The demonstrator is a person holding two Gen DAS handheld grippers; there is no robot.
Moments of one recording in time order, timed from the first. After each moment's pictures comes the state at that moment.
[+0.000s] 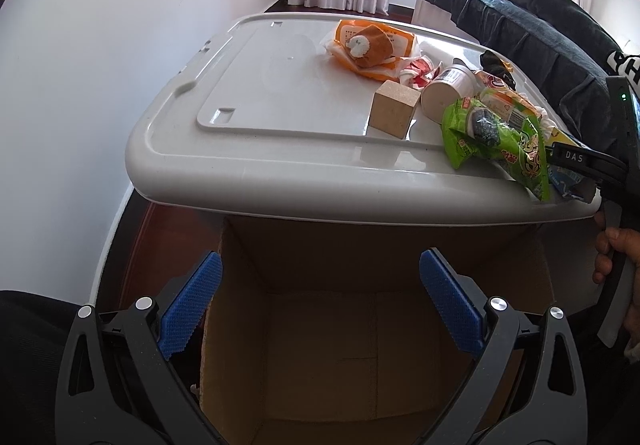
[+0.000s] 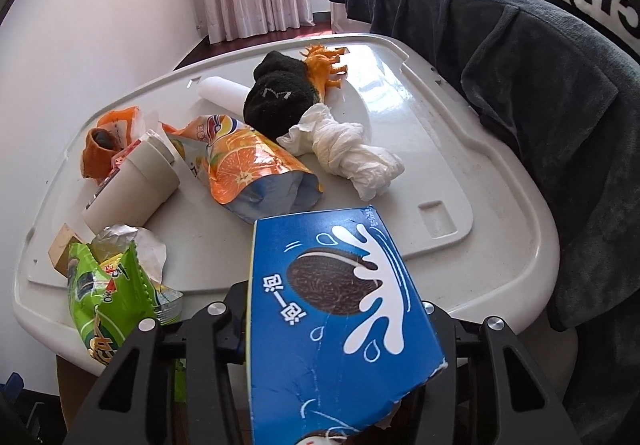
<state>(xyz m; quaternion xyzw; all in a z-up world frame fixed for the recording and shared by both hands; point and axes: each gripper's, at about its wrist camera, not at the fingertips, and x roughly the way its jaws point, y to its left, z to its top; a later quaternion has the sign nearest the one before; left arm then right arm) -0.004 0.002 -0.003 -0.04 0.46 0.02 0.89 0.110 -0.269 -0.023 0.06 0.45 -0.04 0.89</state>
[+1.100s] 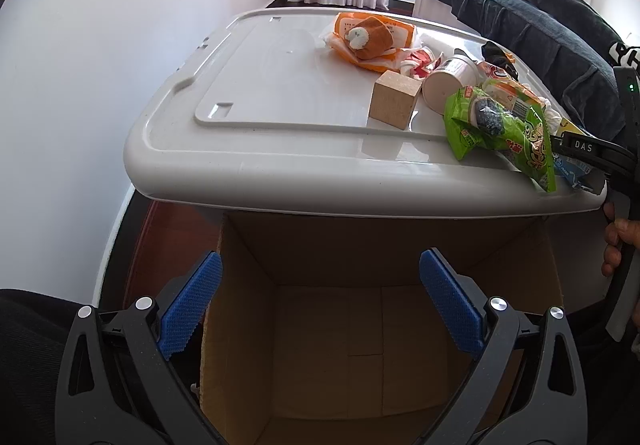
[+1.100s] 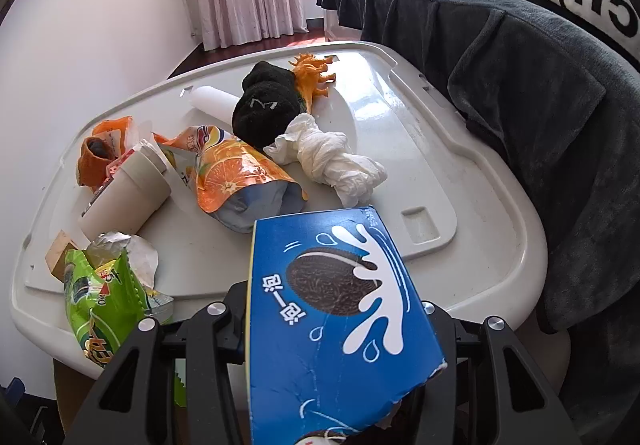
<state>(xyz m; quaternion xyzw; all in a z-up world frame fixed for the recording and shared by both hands) -0.002 -0.001 -0.008 -0.02 0.46 0.02 0.89 0.113 -0.274 -0.023 0.06 0.45 -0.05 0.89</state>
